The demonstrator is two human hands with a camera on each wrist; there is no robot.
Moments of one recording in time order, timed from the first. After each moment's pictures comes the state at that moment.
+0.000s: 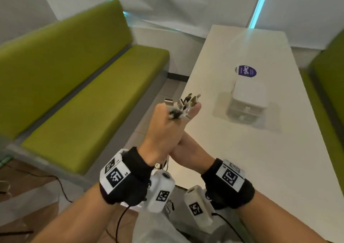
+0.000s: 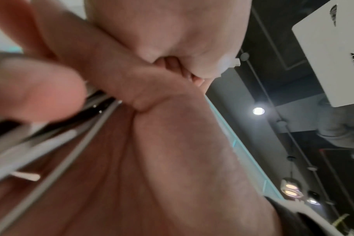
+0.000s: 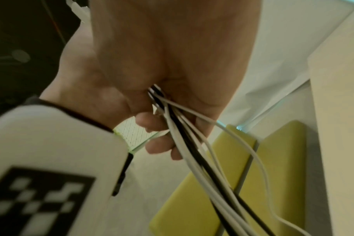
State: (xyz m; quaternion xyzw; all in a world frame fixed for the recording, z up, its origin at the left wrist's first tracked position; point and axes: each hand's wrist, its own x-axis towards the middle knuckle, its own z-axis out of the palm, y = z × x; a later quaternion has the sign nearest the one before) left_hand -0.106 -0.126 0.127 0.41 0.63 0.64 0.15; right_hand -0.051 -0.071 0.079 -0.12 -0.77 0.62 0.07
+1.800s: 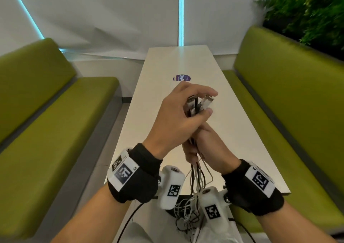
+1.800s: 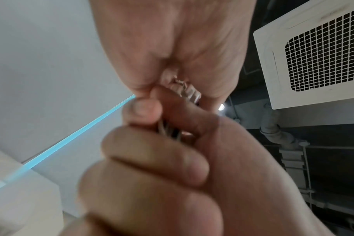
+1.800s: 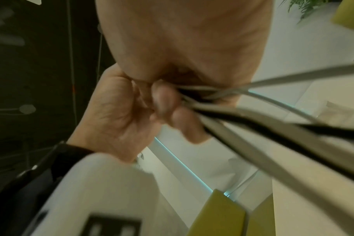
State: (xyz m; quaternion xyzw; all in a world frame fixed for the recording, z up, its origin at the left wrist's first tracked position) left_hand 0.025 -0.057 0.130 0.65 0.51 0.54 0.14; right_hand 0.127 -0.021 0.087 -0.26 -0.63 0.67 0.29
